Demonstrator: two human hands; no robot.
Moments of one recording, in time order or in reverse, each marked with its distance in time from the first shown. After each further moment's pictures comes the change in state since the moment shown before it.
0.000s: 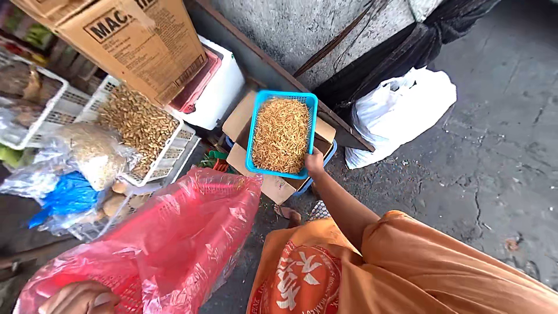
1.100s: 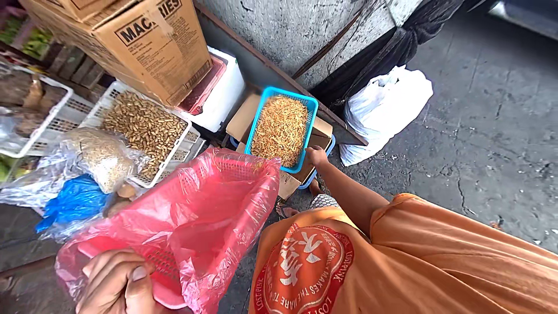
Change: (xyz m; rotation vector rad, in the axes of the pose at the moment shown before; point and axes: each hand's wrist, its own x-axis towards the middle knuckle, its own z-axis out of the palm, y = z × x) left_hand 0.014 -0.016 -0.008 -0.210 0.058 0.191; right_hand -0.038 -0.015 -0.006 -0.074 -0.045 0.237
